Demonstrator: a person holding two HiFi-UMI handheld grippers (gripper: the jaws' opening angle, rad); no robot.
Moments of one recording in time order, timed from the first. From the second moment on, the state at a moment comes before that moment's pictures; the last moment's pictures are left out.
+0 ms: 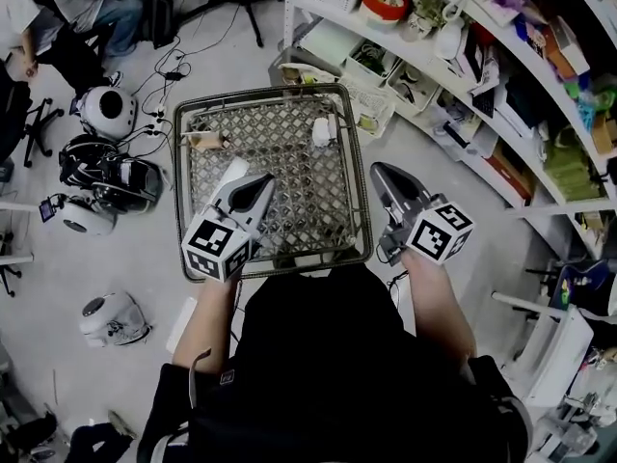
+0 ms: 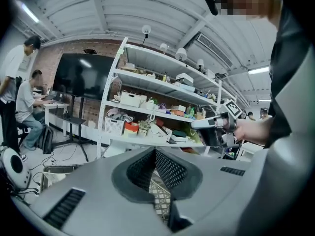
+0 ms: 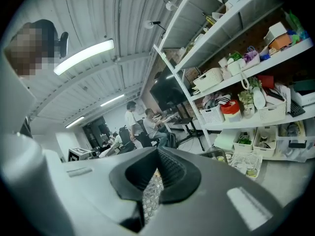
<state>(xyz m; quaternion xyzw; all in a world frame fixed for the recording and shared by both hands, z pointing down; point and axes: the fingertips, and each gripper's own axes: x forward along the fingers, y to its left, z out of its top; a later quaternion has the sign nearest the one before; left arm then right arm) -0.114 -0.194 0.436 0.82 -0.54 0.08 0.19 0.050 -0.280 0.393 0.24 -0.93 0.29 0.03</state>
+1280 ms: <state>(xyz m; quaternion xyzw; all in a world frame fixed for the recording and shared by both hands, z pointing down) -0.101 -0.308 0.555 0.74 -0.59 0.13 0.28 0.026 -0.401 0.554 0.14 -0.90 0.39 0.15</state>
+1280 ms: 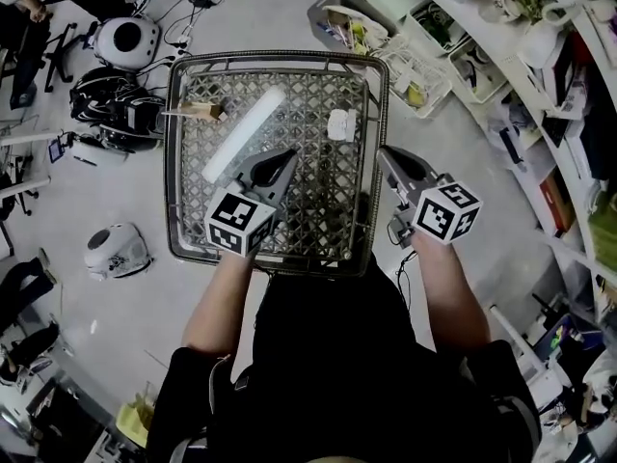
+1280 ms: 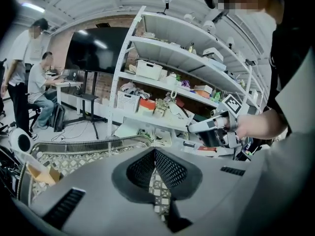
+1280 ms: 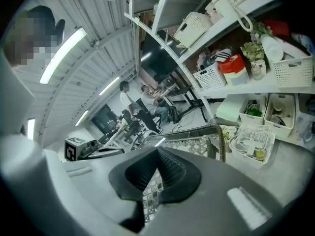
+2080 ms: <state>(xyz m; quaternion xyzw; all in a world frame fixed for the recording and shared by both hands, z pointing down) -0.070 -0.365 0.694 0.77 -0.52 0.22 0.30 -0.001 -0.422 0.625 0.17 -0.87 0.40 0.21</state>
